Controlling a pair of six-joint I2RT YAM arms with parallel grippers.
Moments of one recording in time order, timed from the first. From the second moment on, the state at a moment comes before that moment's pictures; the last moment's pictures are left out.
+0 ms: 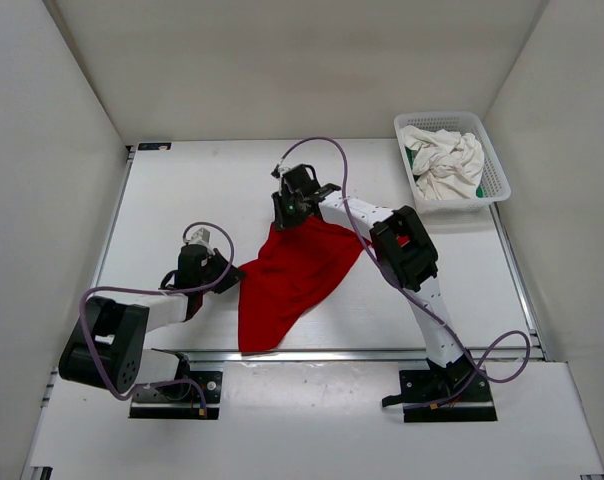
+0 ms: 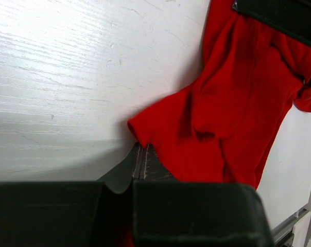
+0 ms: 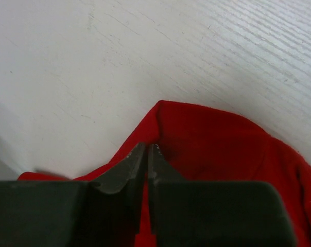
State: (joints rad) left arm -0.23 1.33 0.30 0.38 0.20 -0.76; right arm 0.66 2.33 1.84 -0.34 -0.26 0.31
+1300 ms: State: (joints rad) left arm 0.13 1.40 0.68 0.30 0.19 -0.86; right arm 0.53 0.77 0.51 -0.55 -0.16 0.65
